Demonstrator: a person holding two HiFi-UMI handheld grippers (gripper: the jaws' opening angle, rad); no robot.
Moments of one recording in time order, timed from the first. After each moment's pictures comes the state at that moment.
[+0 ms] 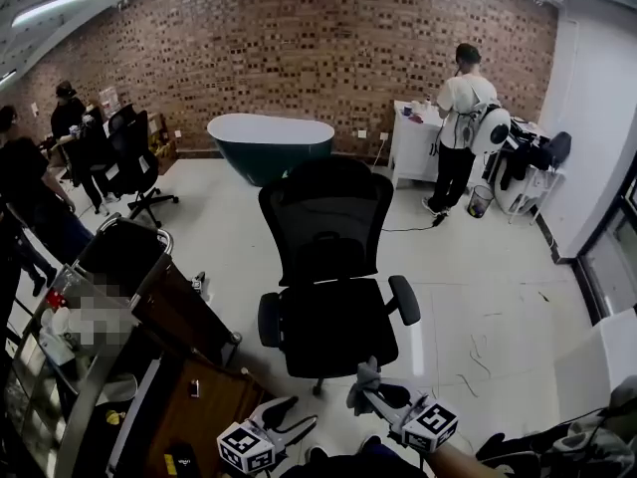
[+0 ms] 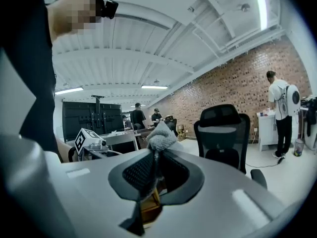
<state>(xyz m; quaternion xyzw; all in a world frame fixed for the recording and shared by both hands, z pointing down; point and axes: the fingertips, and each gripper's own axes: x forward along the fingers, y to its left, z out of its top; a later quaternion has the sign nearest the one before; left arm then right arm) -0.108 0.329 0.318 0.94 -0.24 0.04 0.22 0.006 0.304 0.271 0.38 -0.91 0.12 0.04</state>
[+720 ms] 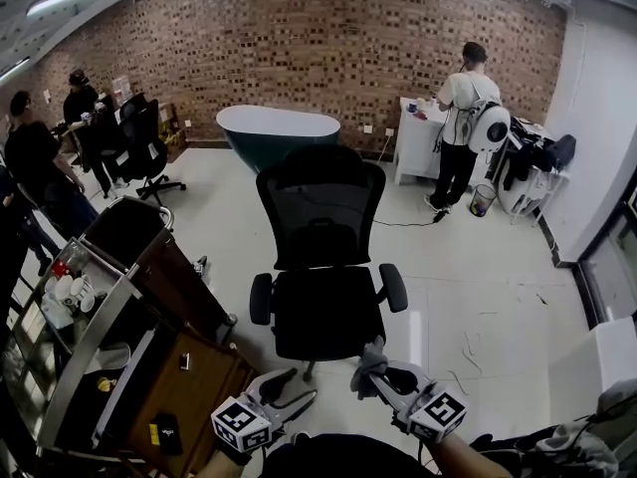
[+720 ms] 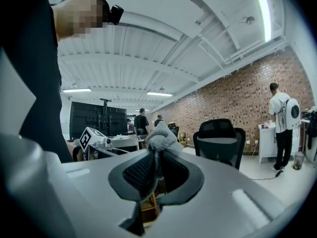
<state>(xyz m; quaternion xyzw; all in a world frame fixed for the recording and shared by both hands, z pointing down) -0.049 0.358 0.272 0.95 -0.26 0.01 0.17 0.062 0.356 0.219 0.37 -0.93 0.06 0.01</state>
